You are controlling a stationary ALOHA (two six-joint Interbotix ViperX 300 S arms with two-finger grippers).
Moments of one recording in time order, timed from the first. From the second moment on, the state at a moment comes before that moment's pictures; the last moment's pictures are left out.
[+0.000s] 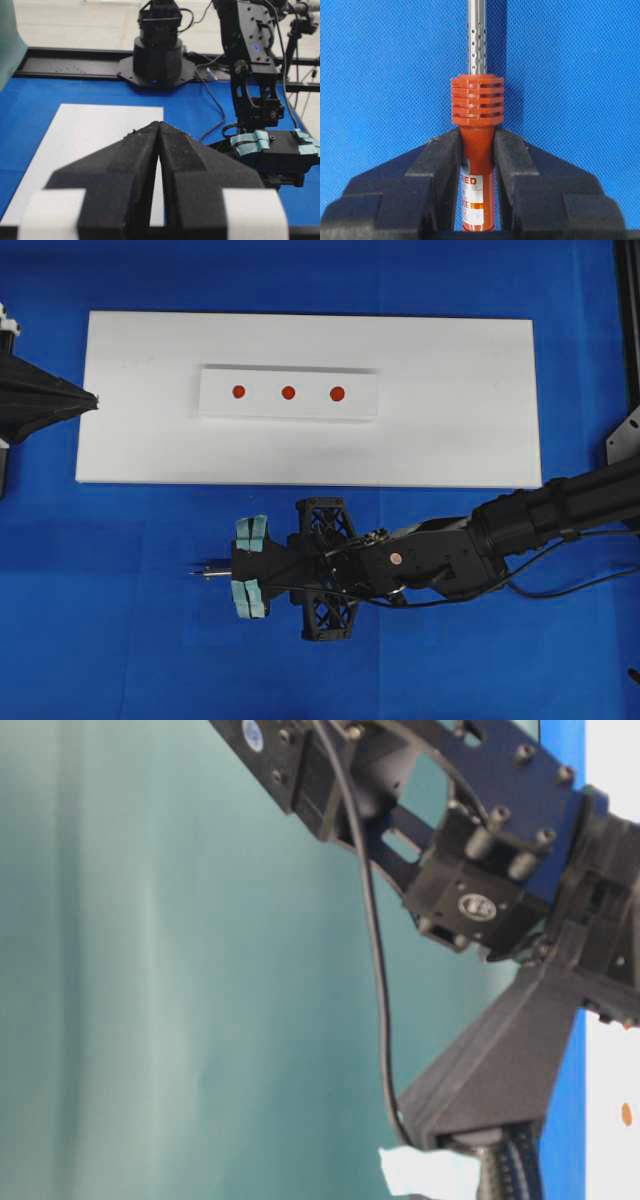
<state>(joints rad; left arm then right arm) -0.01 -1.03 1.22 0.00 -0.30 -0.03 0.28 0.41 0.19 -0.25 0.48 0.60</state>
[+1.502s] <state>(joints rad) -0.01 -1.03 1.22 0.00 -0.30 -0.03 0.30 0.08 0.19 -0.27 0.76 0.60</state>
